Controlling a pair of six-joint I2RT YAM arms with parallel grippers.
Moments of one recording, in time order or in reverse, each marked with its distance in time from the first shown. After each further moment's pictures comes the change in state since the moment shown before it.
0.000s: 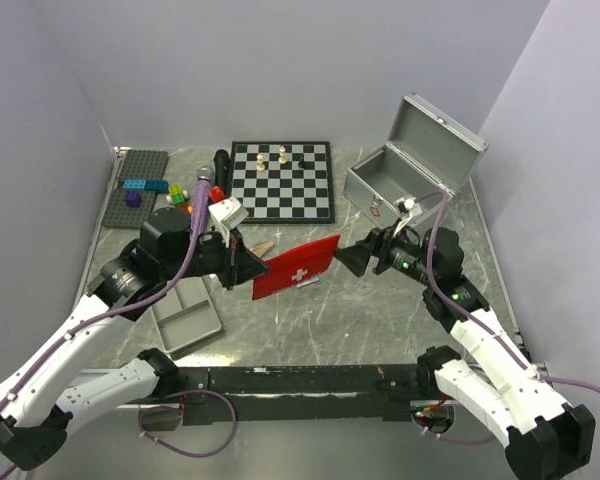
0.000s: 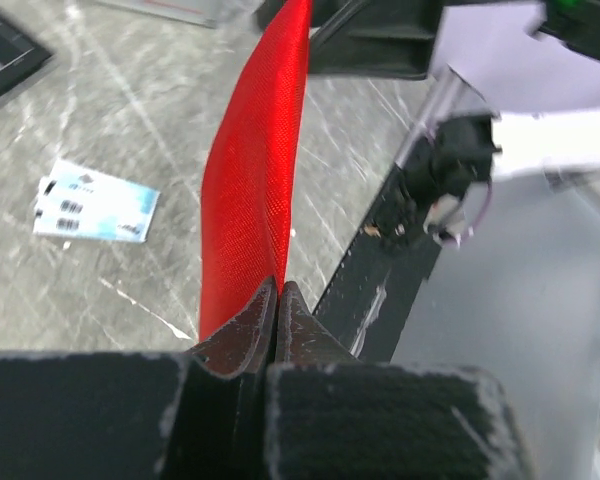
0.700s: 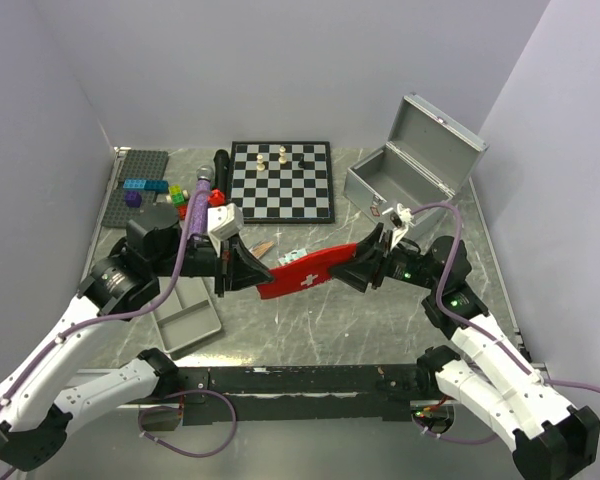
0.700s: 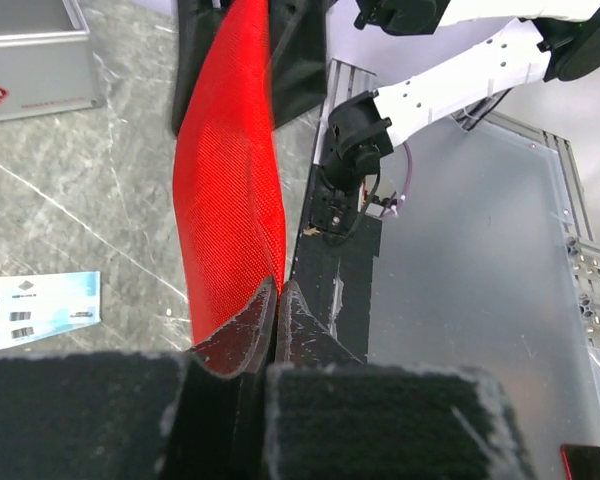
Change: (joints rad) left arm 0.000 -0.011 0.067 0.037 0.313 0.168; right arm 0.070 -0.052 -0.059 0.269 -0.369 0.004
